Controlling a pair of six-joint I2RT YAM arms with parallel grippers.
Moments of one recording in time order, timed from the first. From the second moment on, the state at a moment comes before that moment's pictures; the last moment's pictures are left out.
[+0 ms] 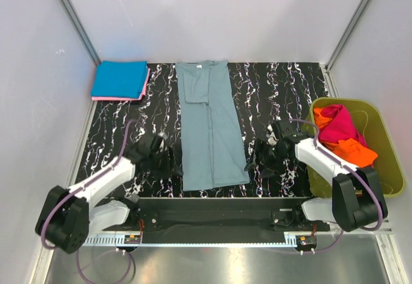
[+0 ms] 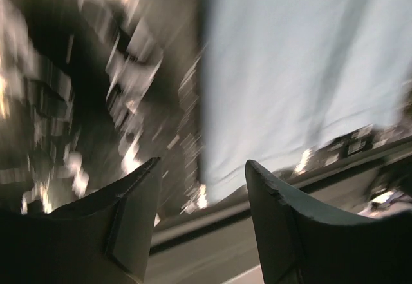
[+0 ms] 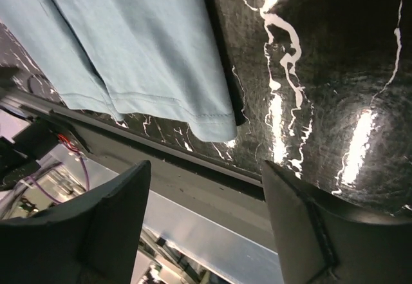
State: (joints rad) left arm -0.44 1.13 0.59 -0.50 0.26 -0.69; right arm 0.31 1.32 0.72 -0.69 -0.48 0.58
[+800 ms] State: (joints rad) left arm -0.47 1.13 0.40 -0.28 0.33 -0.90; right arm 0.30 1.46 0.58 -0.39 -0.62 0.68
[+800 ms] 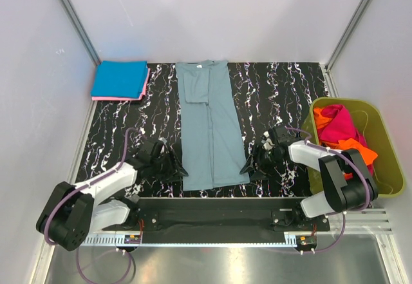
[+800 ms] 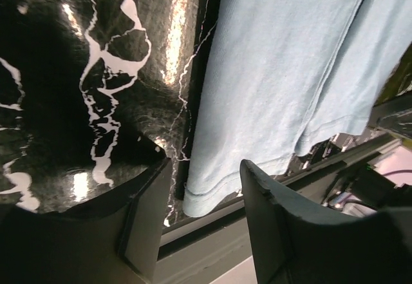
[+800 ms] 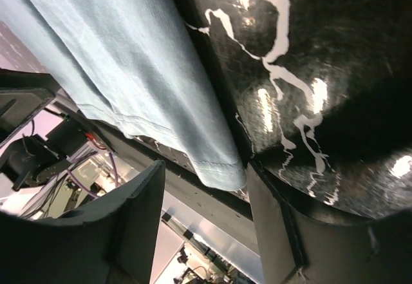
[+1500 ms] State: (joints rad) left arm -0.48 1.00 0.27 -0.29 0.39 -0.98; right arm 0.30 1.42 0.42 -0.31 -0.75 0.71
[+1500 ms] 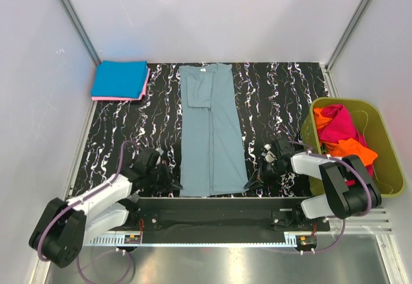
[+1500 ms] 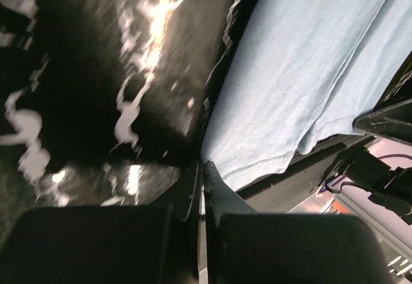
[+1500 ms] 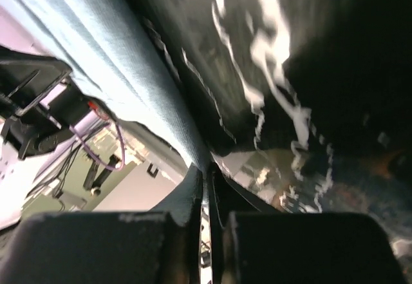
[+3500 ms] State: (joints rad) left arm -0.14 1.97 1.38 -0.44 0.44 -0.72; right arm 0.13 2.39 1.92 -0.84 -0.76 0.50
